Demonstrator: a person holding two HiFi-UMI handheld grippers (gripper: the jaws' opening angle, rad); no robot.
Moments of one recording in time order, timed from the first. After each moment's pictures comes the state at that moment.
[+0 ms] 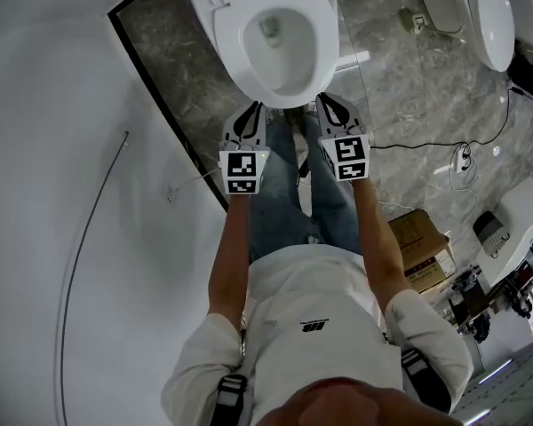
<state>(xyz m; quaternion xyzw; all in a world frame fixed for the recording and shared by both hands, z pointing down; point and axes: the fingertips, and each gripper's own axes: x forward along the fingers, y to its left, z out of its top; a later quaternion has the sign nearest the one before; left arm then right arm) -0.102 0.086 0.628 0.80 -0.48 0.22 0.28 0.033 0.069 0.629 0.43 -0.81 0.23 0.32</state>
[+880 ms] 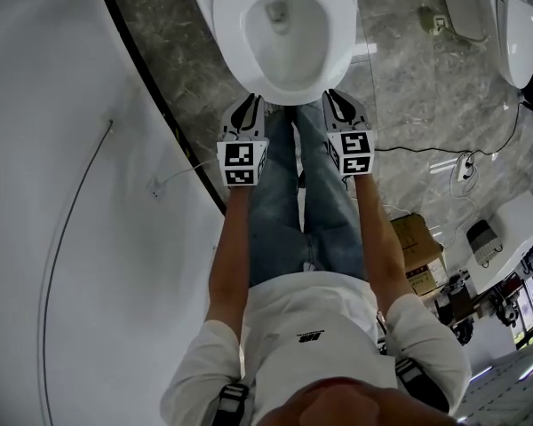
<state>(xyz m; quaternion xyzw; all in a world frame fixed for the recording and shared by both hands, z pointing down) -0.109 0.103 0.725 0.76 -0.51 0.23 0.34 0.052 0.083 0.731 0.42 -0.80 0.28 0.34</state>
